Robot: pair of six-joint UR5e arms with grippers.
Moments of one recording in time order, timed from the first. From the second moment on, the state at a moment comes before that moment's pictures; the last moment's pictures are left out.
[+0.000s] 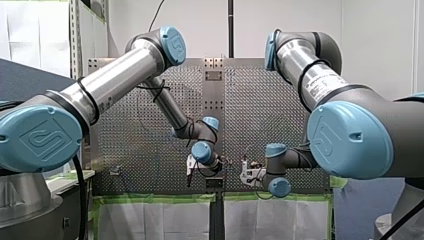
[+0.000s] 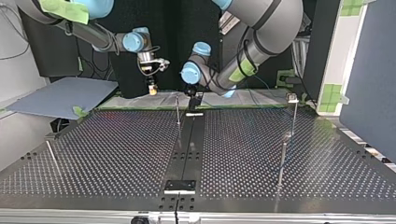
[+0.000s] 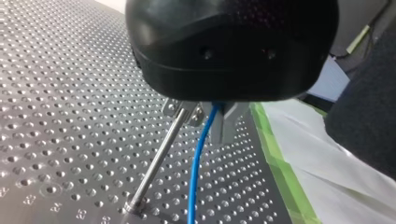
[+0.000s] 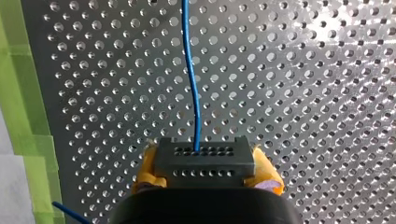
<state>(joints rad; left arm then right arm) -0.58 -2.49 -1.43 -2.78 -1.79 -1.77 1.98 -0.60 1.81 -1.21 1.46 1.61</state>
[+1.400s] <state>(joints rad) -0.54 -2.50 -1.43 -2.65 -1.76 -1.90 1.89 -0.60 1.71 -1.09 1.44 1.63</state>
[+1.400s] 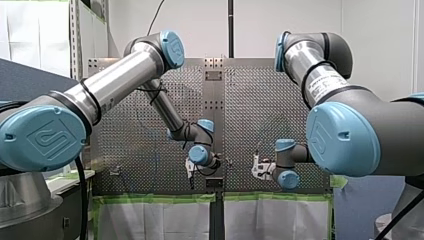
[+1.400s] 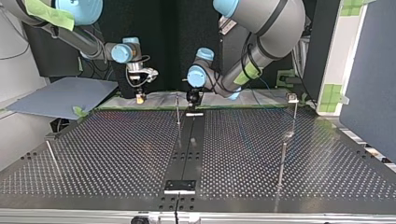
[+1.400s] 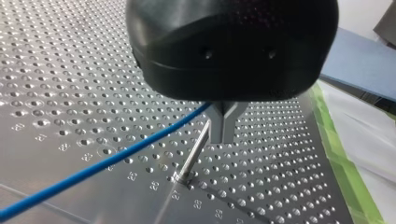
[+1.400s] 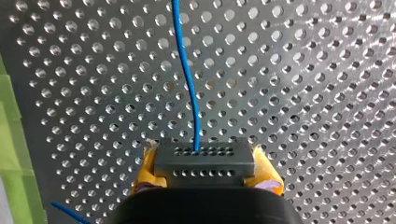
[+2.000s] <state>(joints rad) -0.53 -2.57 -1.40 -2.67 -1.72 -1.93 1.89 -0.60 1.70 -1.08 1.42 1.62</state>
